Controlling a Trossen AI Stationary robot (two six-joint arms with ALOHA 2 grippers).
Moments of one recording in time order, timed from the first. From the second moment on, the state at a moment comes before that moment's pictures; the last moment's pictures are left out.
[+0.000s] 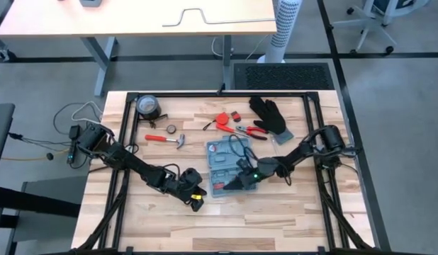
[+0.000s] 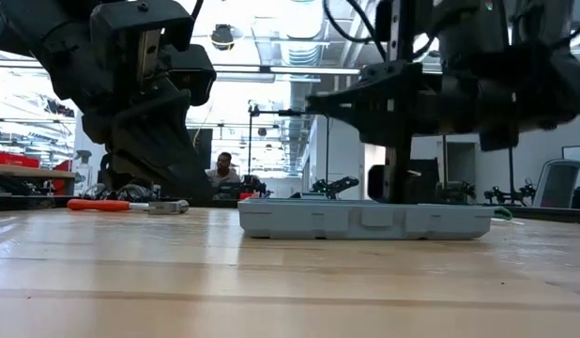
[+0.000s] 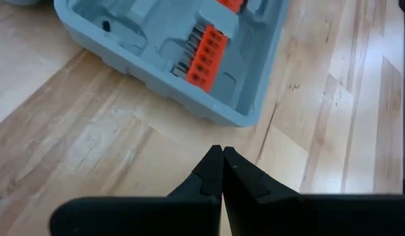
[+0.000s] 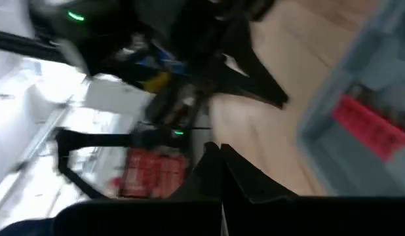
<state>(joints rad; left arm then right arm) -0.45 1.69 0.74 0.18 -0.32 -0.98 0.24 1.96 0.59 1.26 -0.14 1.29</state>
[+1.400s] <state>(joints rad) -0.21 1.90 1.04 0.30 -0.06 -0.59 0.28 1.70 0.85 -0.10 0.05 0.89</state>
